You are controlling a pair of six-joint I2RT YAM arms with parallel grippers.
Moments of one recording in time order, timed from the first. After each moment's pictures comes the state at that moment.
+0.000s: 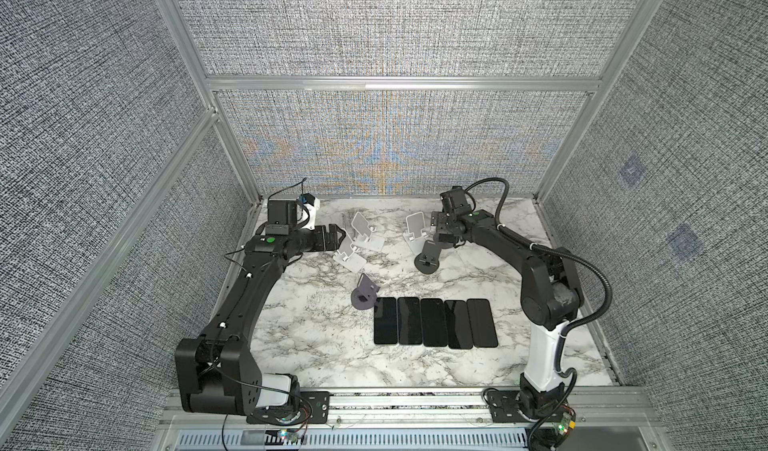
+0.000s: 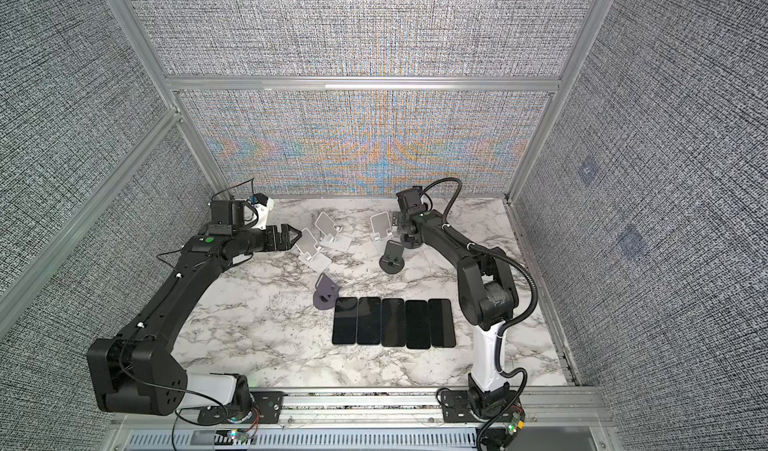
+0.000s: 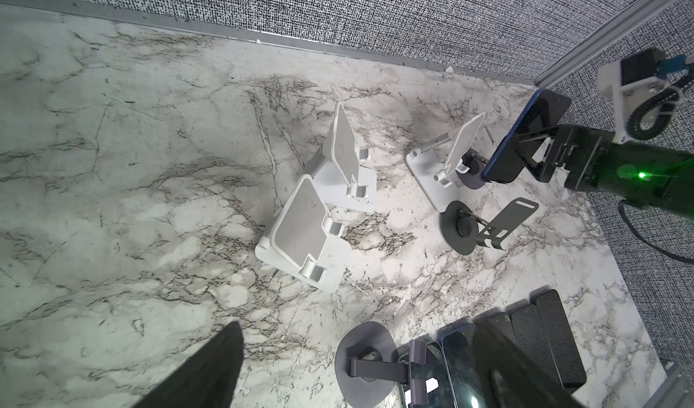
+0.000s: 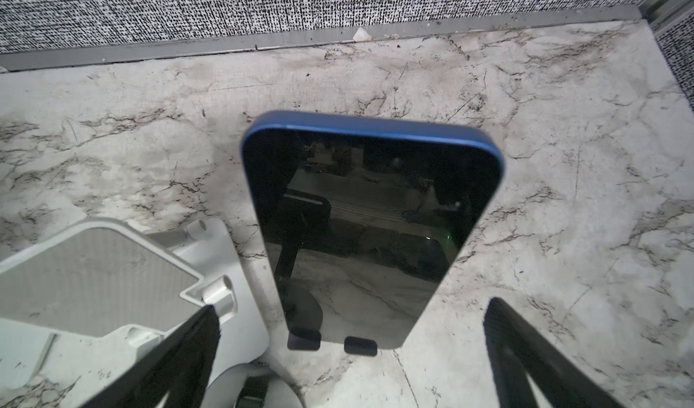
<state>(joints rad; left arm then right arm) -0.11 1.38 1.19 -0.57 0.43 -0.16 0.39 2.00 1.61 -0.46 0.35 0.36</state>
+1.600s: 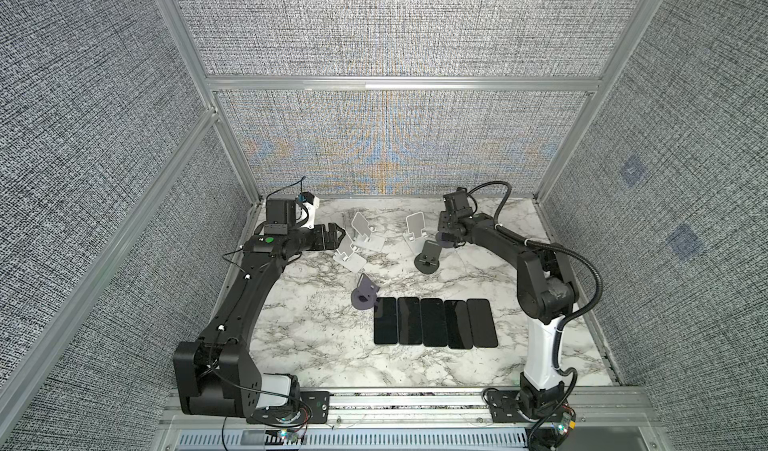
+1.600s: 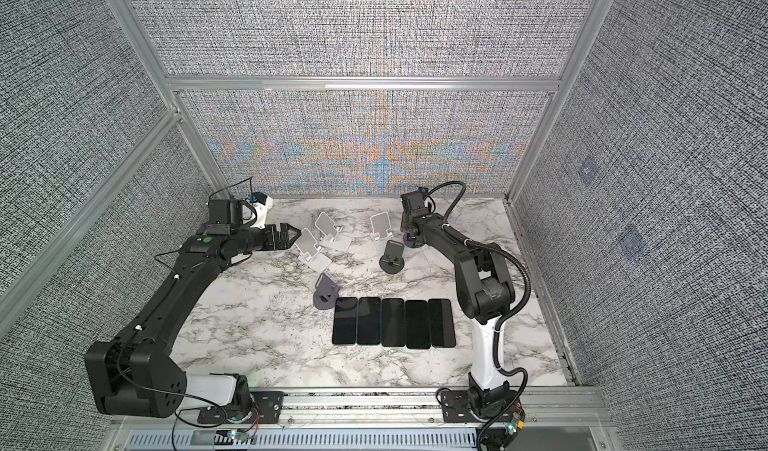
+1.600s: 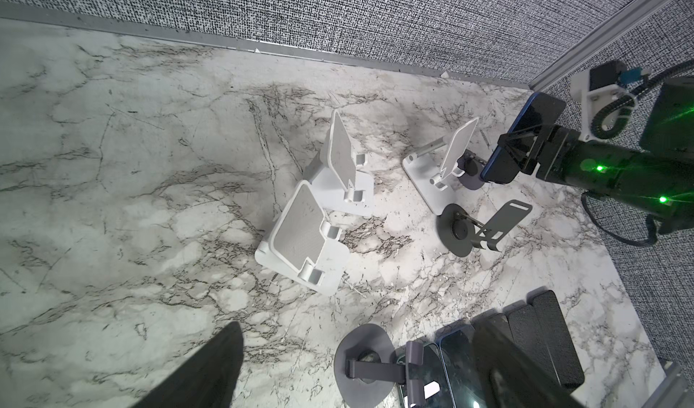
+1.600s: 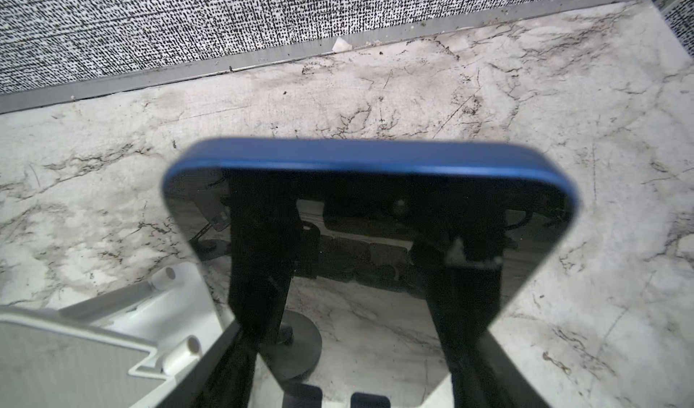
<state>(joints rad) -0.11 1.37 1.20 -0.57 0.43 -0.15 0.35 2.05 1.58 -0.34 0.36 0.40</state>
